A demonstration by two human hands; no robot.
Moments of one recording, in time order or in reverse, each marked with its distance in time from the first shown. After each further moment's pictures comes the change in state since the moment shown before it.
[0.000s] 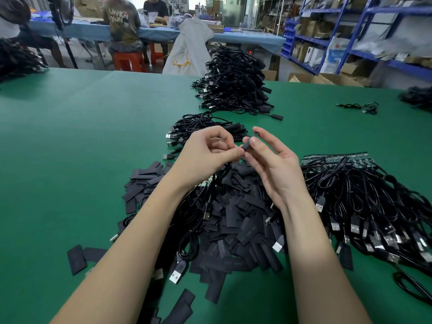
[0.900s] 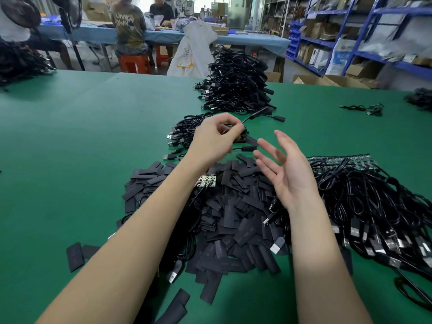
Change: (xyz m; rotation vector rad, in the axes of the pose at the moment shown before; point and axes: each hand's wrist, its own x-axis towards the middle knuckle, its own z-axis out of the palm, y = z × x) left_hand 0.038 0.008 0.017 0.257 0.160 -0.034; right_hand 0.003 -0.014 -0.017 -0.030 0.145 0.096
